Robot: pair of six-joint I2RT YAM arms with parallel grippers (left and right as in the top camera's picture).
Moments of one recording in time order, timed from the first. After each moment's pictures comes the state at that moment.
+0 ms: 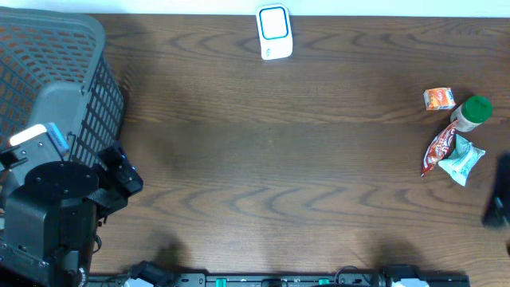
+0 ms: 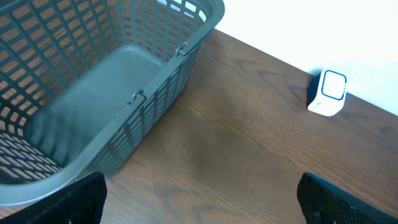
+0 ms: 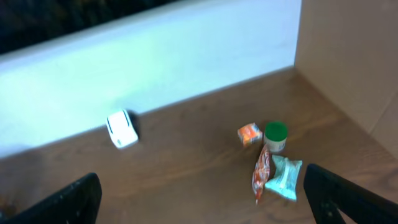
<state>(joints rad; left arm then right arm) -0.43 0.97 1.78 -1.57 -0.53 -0.70 0.04 1.01 2.28 -1.60 0.19 0.28</state>
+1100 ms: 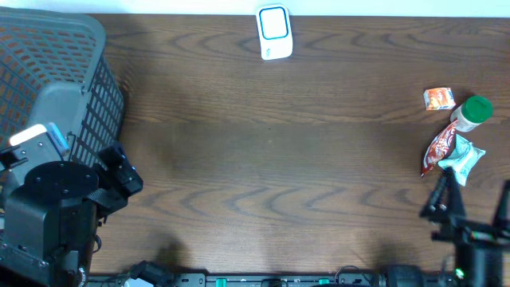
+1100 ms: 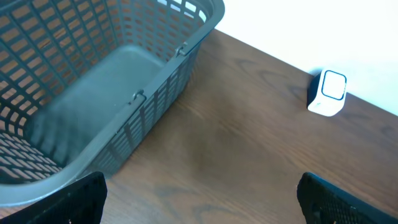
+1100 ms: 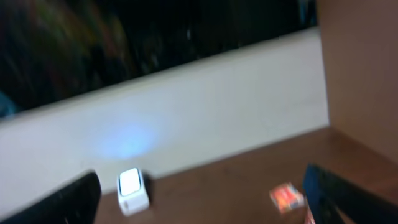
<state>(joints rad) -0.43 0.97 1.78 -1.57 -0.53 -0.70 0.00 0.20 0.86 -0.57 0.13 0.26</state>
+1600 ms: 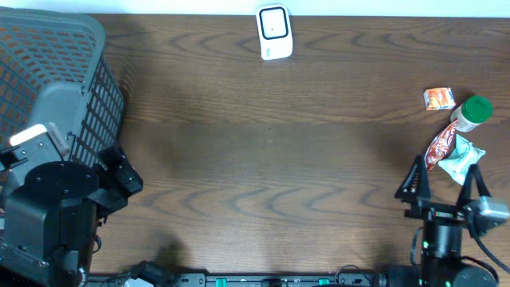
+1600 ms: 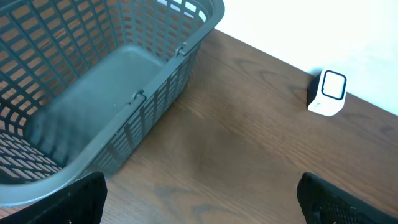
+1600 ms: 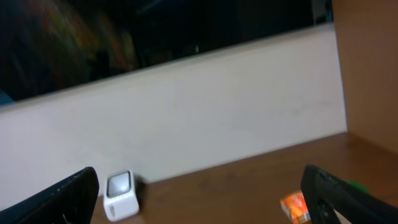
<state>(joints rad) -0.43 0.97 1.78 -1.57 -0.53 -0.70 -0.04 0.01 0.39 -0.18 0.08 0.26</state>
